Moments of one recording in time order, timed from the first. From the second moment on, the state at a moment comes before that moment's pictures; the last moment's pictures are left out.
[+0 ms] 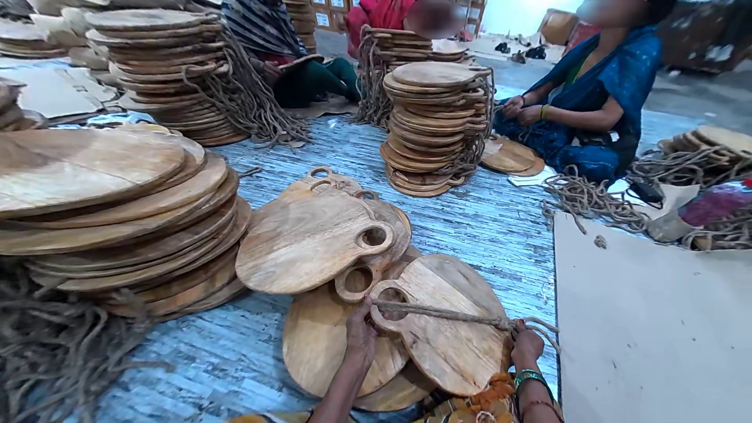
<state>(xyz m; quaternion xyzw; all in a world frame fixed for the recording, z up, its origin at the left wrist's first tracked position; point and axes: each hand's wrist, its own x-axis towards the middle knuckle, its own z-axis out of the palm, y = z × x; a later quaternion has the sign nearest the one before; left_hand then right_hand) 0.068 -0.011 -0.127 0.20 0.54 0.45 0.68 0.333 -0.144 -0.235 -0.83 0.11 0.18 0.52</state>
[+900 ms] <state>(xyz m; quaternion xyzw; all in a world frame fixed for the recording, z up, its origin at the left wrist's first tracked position) 0.114 -0.044 -0.070 0.84 0.48 0.14 0.19 0.332 -0.148 -0.233 -0.80 0.17 0.20 0.54</state>
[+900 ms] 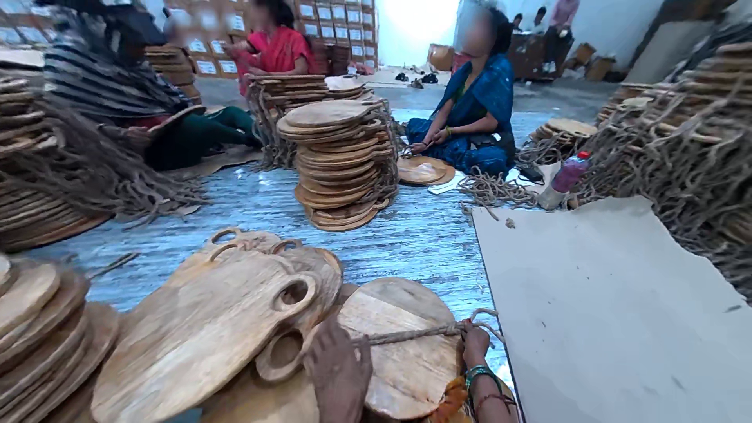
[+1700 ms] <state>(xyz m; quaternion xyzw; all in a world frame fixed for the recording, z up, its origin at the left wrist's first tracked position) 0.271 -0.070 -0.154 0.94 0.12 -0.27 0.17 0.335 -0.150 -0.207 -0.78 0.21 0.29 0.51</state>
